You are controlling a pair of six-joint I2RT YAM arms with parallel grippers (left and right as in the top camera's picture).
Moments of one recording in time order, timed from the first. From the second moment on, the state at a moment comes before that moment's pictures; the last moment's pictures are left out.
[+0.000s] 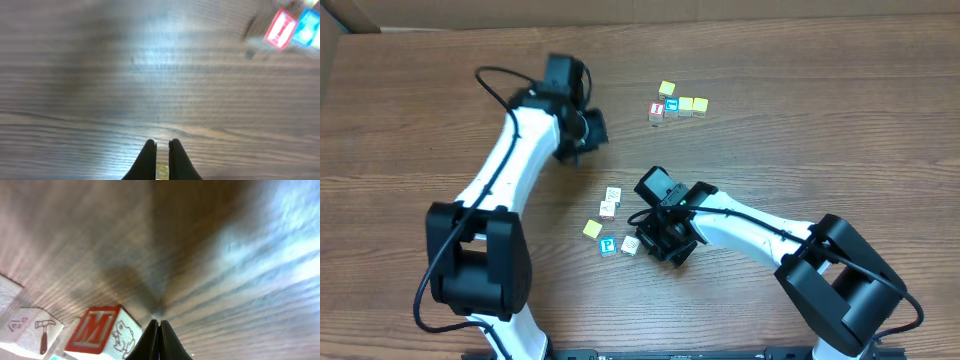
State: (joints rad) left arm -0.16 1.90 1.52 -0.88 0.13 -0.42; right arm 0.80 1.89 1.12 -0.61 -0.35 1.52
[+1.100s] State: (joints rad) left arm -0.10 1.90 1.30 -1.03 0.24 -0.31; right arm 0.71 1.89 1.33 -0.57 -0.09 0.79
